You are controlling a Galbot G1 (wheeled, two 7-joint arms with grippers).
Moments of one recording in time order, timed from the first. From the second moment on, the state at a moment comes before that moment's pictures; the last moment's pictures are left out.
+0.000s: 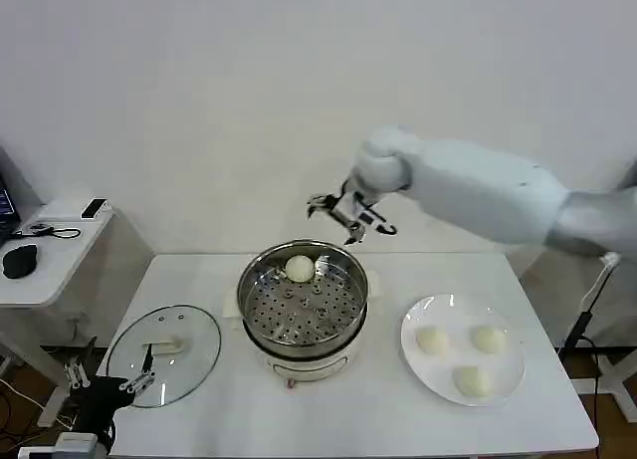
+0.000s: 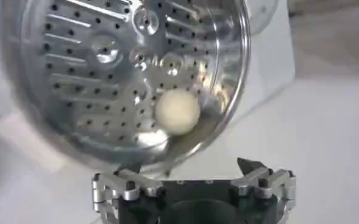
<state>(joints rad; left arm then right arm) 1.80 -1.32 -0.84 -2.27 0.03 0.20 -0.03 0.63 1.03 -1.24 1.33 -0.02 0.13 -0.93</state>
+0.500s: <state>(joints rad) 1.75 -1.24 -0.82 -2.27 -0.02 0.23 -0.02 0.61 0.59 -1.32 1.64 0.08 -0.10 -0.91</state>
